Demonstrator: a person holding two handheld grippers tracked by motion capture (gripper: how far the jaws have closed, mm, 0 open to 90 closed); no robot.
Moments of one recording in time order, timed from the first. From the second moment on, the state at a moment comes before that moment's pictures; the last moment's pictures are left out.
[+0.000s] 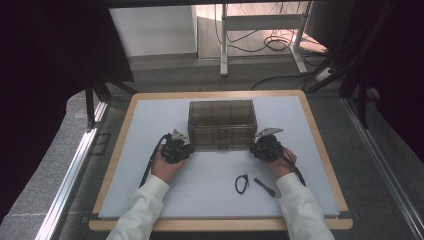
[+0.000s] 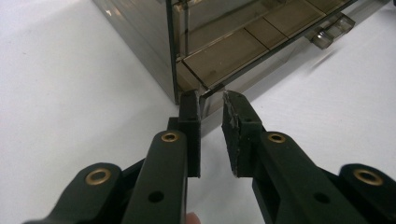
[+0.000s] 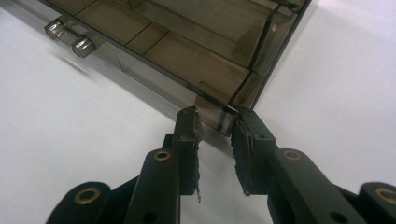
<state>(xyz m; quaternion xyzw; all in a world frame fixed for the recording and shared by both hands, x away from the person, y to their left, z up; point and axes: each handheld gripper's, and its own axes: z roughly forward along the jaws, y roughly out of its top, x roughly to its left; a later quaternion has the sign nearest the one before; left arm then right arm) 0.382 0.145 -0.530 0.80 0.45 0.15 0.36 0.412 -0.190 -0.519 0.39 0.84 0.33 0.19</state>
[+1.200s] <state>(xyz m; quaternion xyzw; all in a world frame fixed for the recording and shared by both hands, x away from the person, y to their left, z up) 0.367 0.147 -0.529 0.81 0.44 0.14 0.37 0.396 -0.192 -0.518 0.39 0.84 0.32 0.18</state>
